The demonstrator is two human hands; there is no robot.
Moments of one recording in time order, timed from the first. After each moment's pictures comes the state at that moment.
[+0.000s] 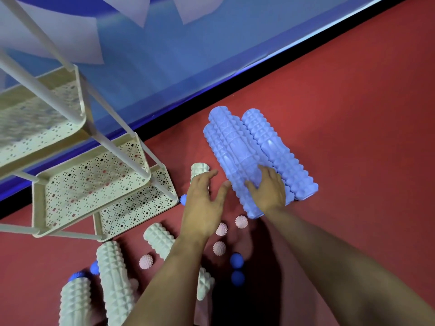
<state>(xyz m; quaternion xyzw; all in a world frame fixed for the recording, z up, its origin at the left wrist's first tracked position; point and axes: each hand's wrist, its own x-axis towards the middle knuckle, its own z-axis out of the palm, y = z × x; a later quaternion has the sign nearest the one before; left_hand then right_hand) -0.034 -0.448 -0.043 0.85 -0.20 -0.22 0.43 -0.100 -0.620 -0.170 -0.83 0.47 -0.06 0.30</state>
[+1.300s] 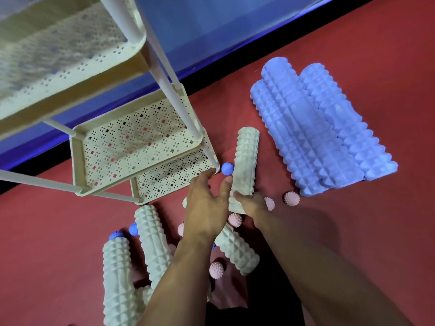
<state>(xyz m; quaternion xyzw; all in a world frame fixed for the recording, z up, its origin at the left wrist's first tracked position) 0.021 -0.331 -0.087 0.88 -0.06 -0.24 0.40 -0.023 -0.436 -0.287 -0.53 0.53 0.09 0.66</state>
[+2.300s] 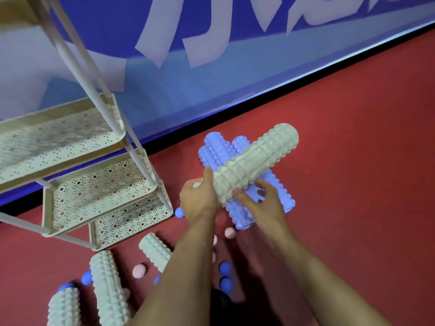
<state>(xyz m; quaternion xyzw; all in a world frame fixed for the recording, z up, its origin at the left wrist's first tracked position) -0.050 -0.450 0.046 0.73 0.12 -0.22 0.63 -0.161 -0.533 0.018 -0.65 0.41 -0.21 0.60</state>
